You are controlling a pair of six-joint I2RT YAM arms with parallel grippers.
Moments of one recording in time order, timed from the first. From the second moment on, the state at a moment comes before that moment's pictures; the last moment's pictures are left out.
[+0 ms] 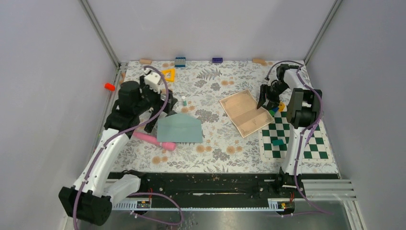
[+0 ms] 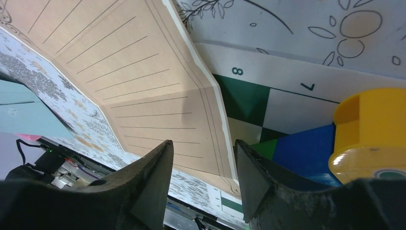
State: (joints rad) left arm -0.19 0.98 1.00 -0.37 0.32 0.13; right arm -0.09 2.32 1.91 -1.20 -0.42 -0.01
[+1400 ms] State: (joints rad) left arm -0.83 1.99 1.40 -0.32 -0.12 -0.33; right arm -0.09 2.26 1.77 -1.14 -0.60 0.06
